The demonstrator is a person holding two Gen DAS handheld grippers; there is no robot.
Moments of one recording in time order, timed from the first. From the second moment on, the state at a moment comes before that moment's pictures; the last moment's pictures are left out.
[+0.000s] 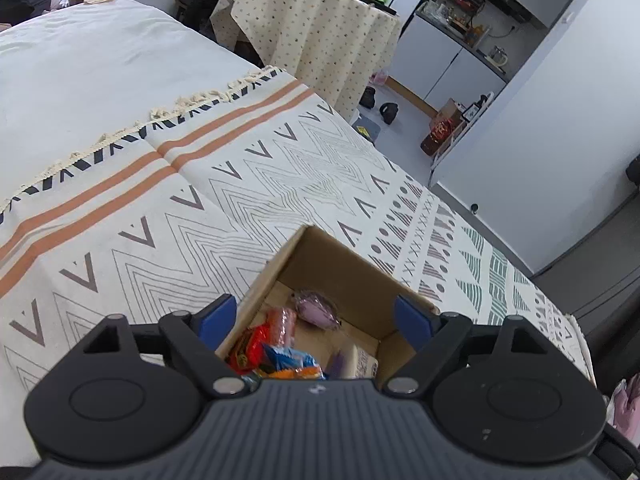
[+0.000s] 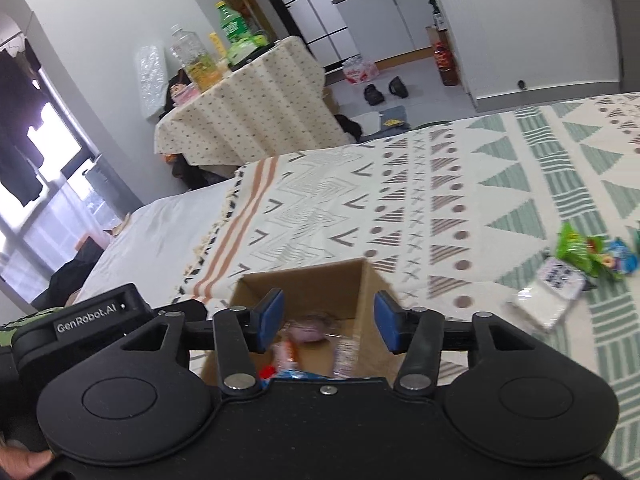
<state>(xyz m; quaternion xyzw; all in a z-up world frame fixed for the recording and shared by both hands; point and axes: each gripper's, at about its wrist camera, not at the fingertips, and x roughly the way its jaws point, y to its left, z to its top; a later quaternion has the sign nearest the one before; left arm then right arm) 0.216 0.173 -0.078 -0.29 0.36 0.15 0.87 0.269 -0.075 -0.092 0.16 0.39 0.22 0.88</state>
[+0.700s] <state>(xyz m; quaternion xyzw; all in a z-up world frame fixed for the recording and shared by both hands) 0.217 0.078 -0.067 -0.22 0.39 0.07 0.89 0.240 -0.179 -0.088 0.16 0.37 0.14 0.90</state>
